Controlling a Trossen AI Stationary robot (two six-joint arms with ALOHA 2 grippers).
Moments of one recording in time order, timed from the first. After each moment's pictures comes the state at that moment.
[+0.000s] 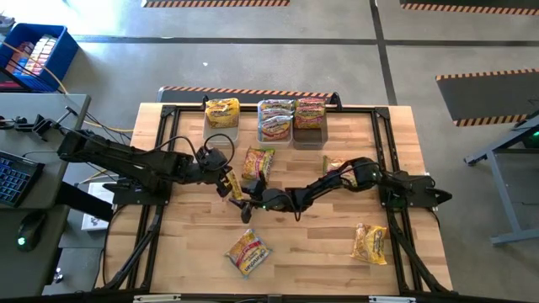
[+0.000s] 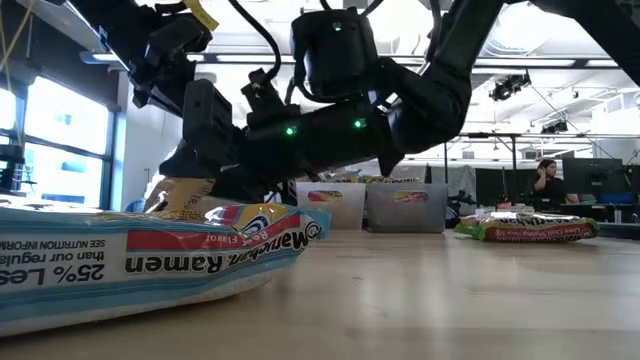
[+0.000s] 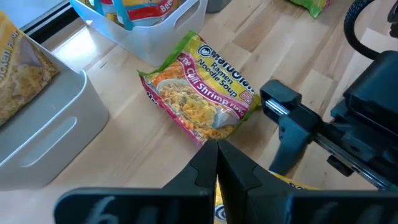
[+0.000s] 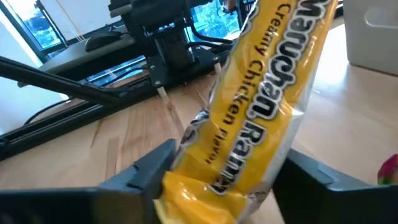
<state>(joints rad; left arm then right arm) -0.15 1.12 0.73 -0.50 -0.51 -0.59 0.17 2.36 1.31 0.87 0.37 0.39</state>
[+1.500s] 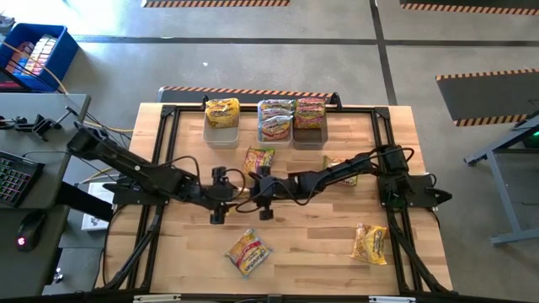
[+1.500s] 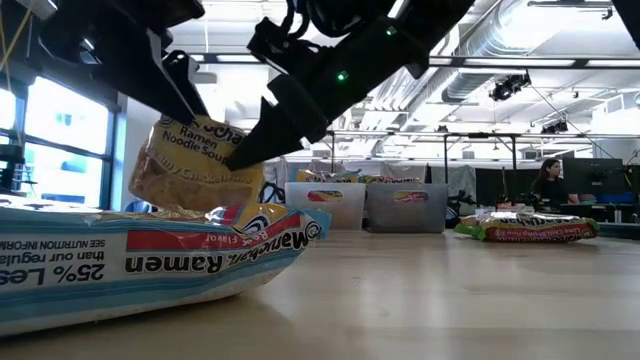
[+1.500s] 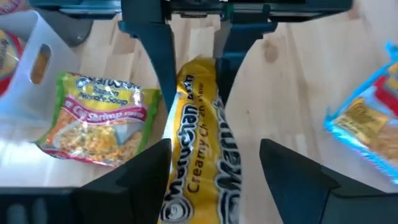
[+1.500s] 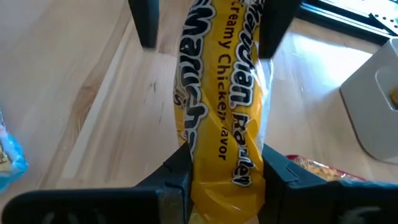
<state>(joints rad) -0.37 1.25 0.73 -0.35 -0.42 -0.15 0.13 2.03 1.31 0.11 0.19 -0.19</state>
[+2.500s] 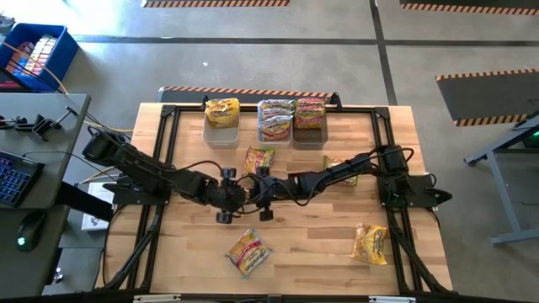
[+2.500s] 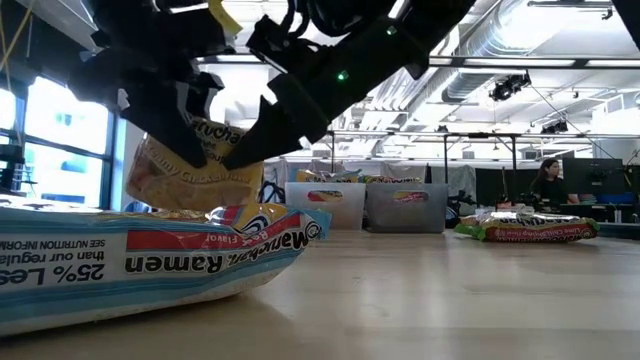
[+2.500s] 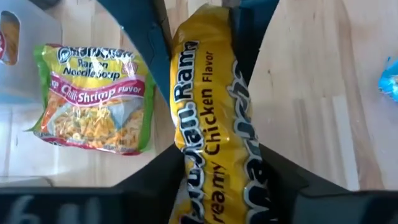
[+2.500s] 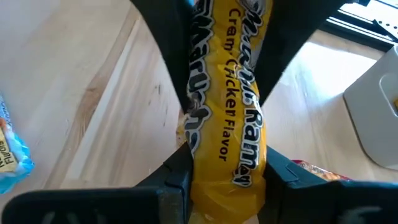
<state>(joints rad) -0.32 1.47 0.89 -0.55 -0.39 -0.09 0.13 2.03 1.31 0.12 0.18 -0.21</state>
